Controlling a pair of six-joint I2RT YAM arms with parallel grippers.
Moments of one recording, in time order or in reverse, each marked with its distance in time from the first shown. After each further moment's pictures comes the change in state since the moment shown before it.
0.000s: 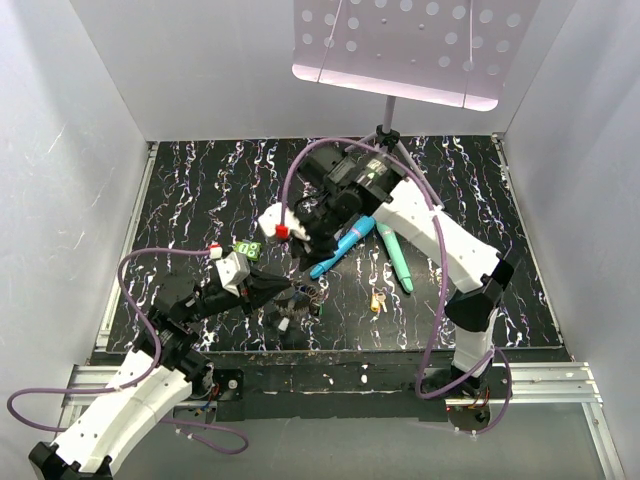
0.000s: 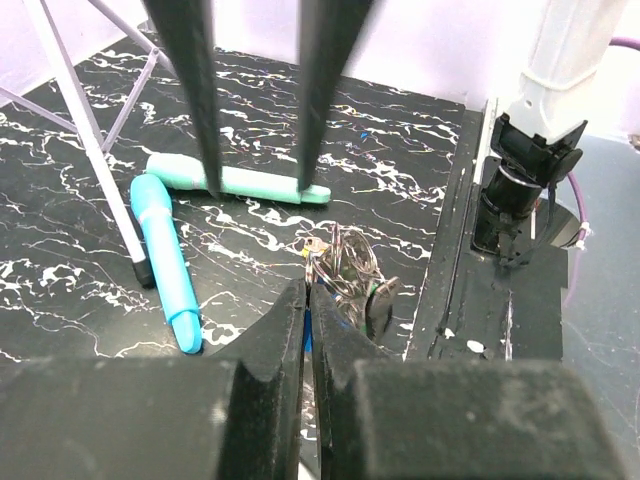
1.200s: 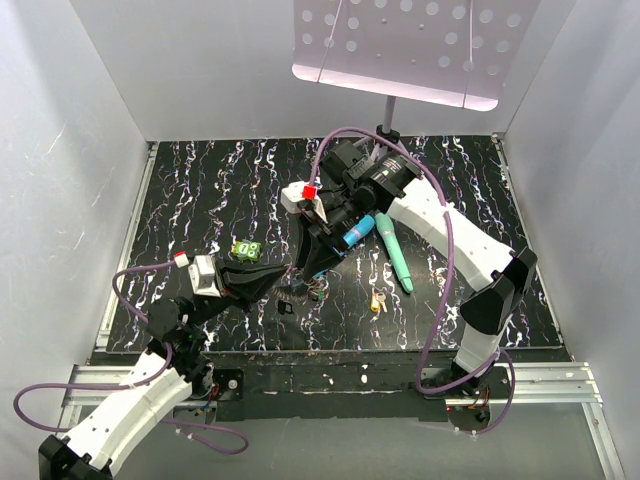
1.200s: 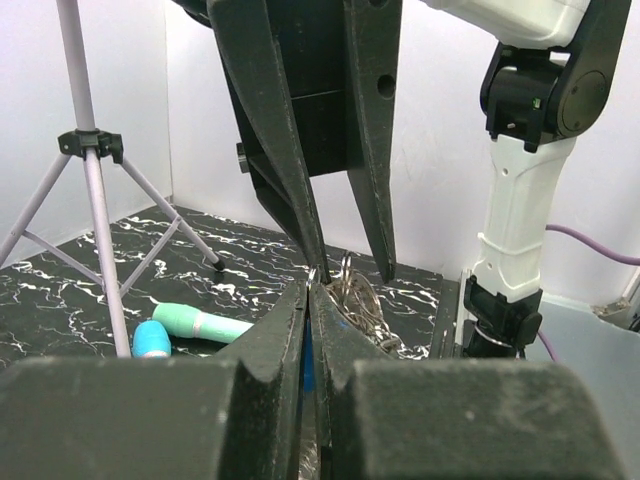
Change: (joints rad) left arm 0.000 -0.047 -0.193 0.623 -0.104 -0.299; right arm -0.143 -0.091 -0.212 0.120 -0.511 0.177
